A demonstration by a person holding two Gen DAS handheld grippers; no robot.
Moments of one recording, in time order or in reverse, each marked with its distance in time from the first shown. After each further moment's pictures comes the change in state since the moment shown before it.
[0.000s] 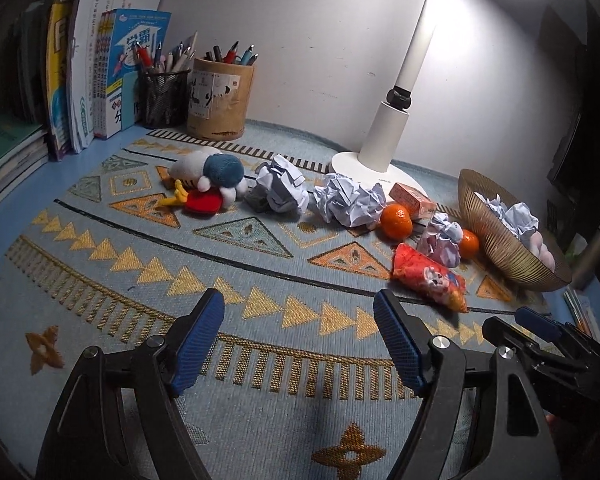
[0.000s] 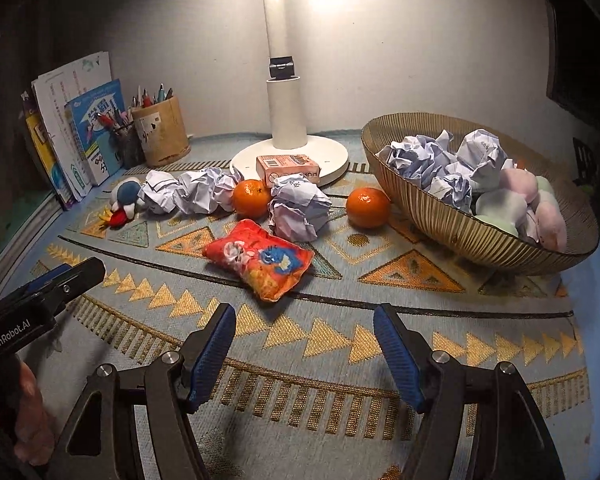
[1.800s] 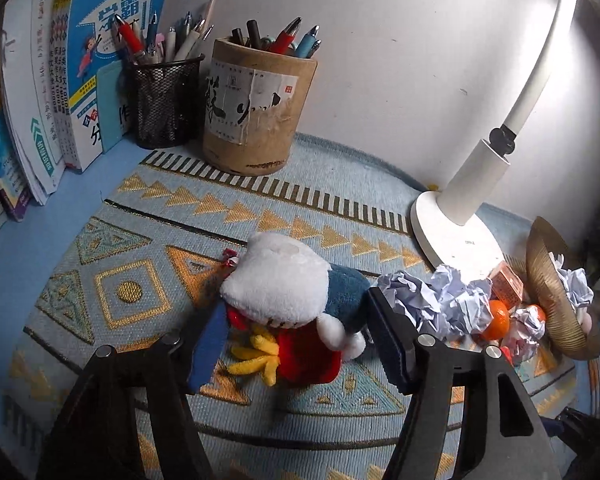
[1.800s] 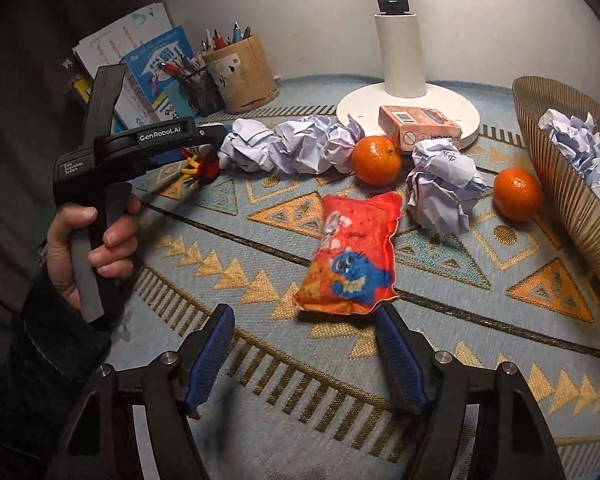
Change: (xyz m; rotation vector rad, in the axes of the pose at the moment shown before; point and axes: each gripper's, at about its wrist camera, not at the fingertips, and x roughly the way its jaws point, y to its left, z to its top) left arm 0.095 0.073 0.102 -0.009 0.121 -0.018; right arm 0.043 0.031 0.024 -0.011 0.223 0.351
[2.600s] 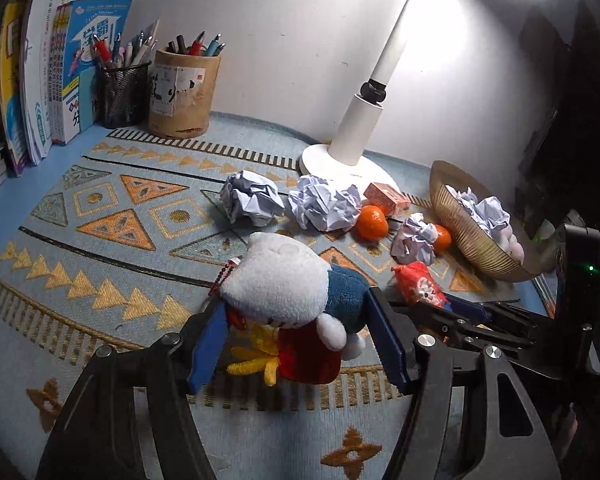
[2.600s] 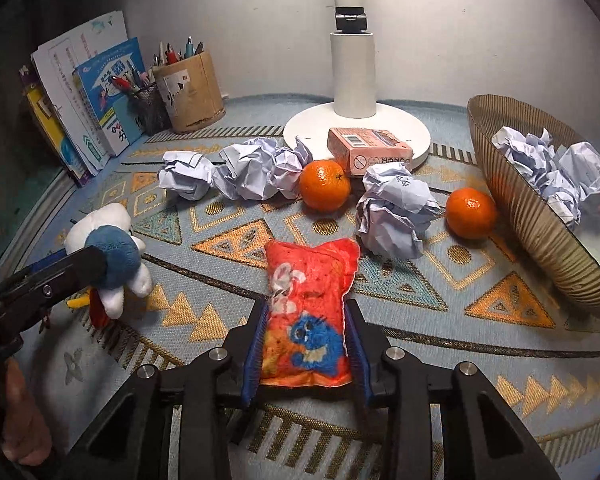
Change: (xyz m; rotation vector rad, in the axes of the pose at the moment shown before) left arm -0.073 -0.074 -0.091 0.075 -0.017 -0.146; right arm -0.003 -0.001 0.006 0.025 -0.083 -0.228
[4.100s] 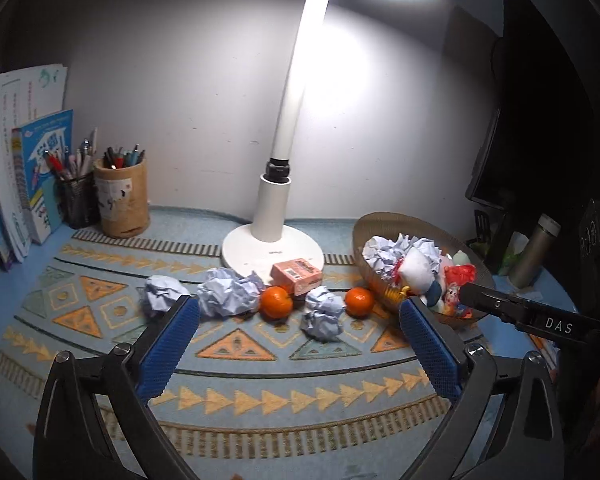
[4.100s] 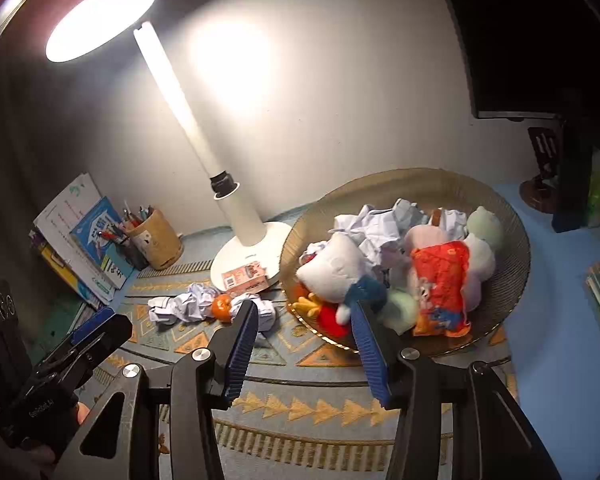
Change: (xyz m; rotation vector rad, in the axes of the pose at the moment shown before) left arm -0.044 -0.095 0.026 0.141 -0.214 0.046; right arm -0.131 -0.098 0.016 0.219 -0.231 0.034
